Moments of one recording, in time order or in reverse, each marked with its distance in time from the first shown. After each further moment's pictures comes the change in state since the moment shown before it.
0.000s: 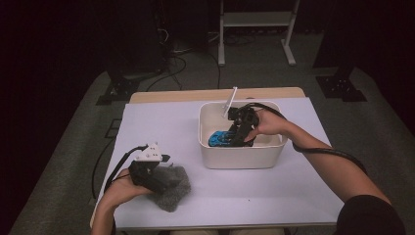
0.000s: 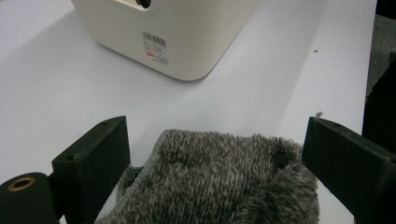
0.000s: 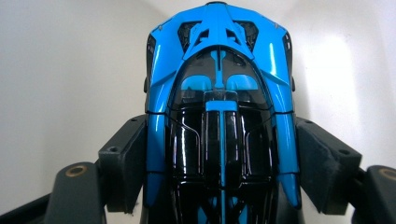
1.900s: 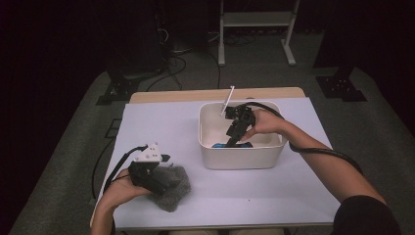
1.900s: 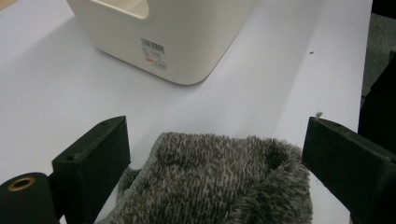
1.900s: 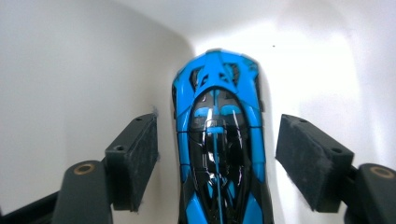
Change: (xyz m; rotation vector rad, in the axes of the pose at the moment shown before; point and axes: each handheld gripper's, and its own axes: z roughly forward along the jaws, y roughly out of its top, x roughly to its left) left arm -0.003 0.003 -0.003 -0.006 0.002 0.018; right arm -0.005 0.007 0.002 0.018 0.022 0.060
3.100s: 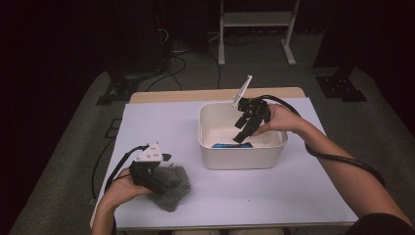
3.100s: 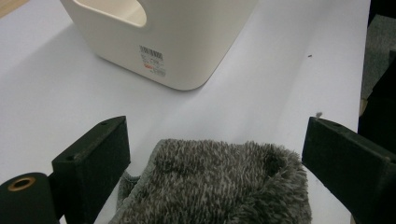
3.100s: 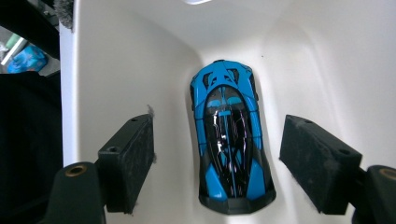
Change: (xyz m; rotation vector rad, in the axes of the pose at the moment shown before) left arm 0.000 0.003 0.001 -0.014 -0.004 0.008; right arm 0.031 -0.021 -0.052 -0.109 -0.072 0.002
